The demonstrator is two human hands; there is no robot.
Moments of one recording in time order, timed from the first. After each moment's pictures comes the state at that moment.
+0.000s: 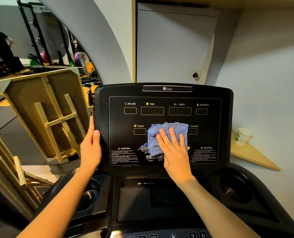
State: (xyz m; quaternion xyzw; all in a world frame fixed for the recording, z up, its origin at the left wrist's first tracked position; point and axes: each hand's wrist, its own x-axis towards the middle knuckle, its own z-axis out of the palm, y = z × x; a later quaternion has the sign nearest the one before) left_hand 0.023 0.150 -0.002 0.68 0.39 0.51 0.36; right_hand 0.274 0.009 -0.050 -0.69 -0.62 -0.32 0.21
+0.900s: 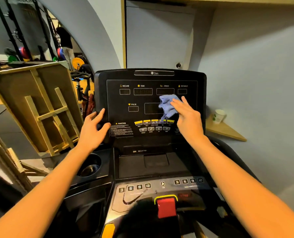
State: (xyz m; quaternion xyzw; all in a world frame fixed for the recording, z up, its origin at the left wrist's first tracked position) left_hand -0.018 0.097 0.020 0.79 0.42 0.35 0.27; right_hand 0.274 -0.079 0.048 -0.69 -0.55 -0.15 0.44
